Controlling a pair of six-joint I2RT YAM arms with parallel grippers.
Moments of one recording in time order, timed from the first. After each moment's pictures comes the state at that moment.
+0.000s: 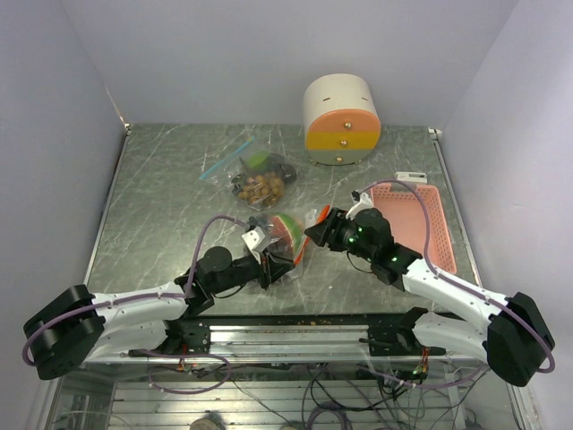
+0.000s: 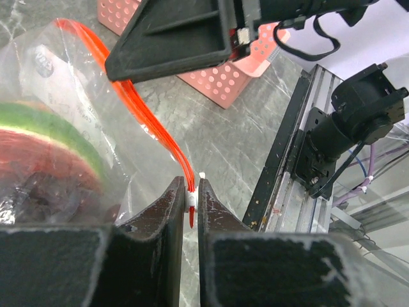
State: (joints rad) left arm -0.97 1.03 0.26 0.71 0.17 -0.34; right arm 0.69 1.05 0.53 0.13 -0.01 0.78
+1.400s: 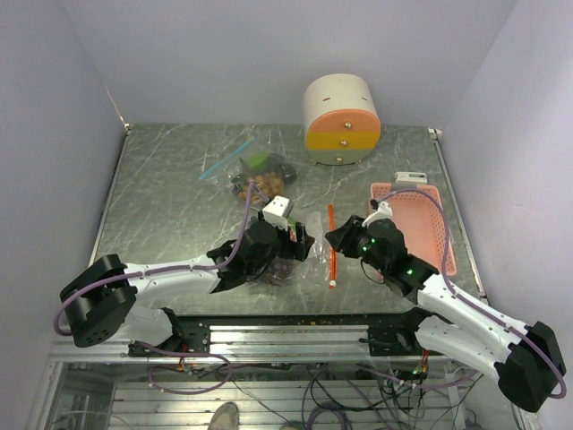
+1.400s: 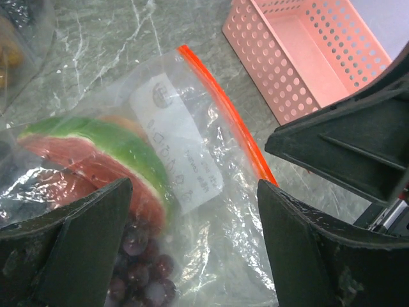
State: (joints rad) left arm -1.02 1.33 0.64 0.39 -0.29 -0.47; right arm 0.68 0.86 0.47 -0.02 0.15 0.75
